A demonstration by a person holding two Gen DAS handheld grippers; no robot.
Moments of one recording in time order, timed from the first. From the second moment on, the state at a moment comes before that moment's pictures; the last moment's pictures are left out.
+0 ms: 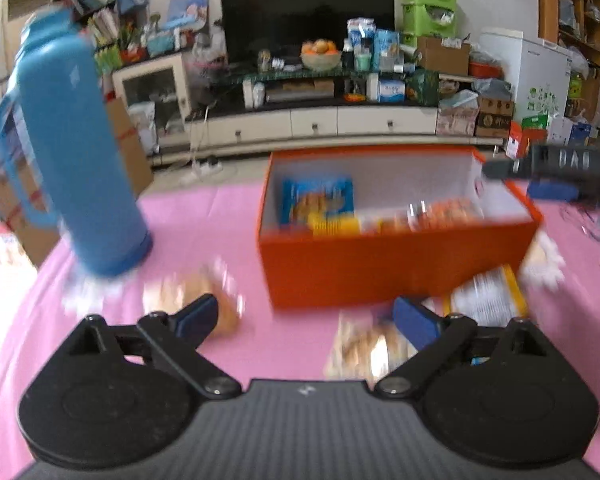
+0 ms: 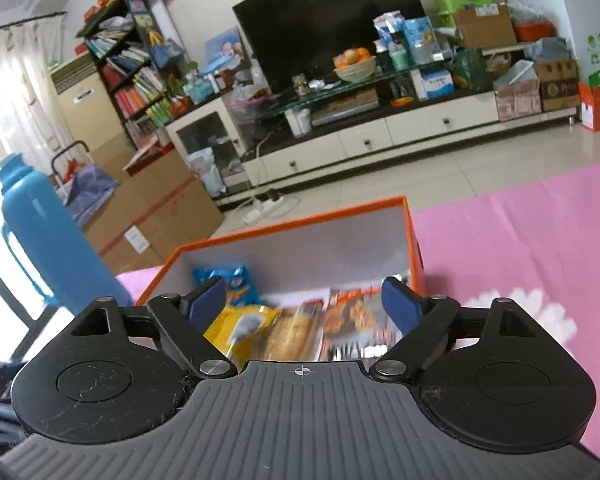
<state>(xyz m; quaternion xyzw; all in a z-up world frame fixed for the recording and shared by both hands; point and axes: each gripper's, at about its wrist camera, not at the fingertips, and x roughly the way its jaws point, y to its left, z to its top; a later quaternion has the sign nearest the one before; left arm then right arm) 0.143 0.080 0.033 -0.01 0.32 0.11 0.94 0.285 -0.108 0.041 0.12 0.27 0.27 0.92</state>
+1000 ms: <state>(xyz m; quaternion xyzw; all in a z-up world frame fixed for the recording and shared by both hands) 0.075 0.115 -0.044 -0.14 0.41 0.12 0.89 0.129 -0.144 -0.016 0.00 0.32 0.29 0.90</state>
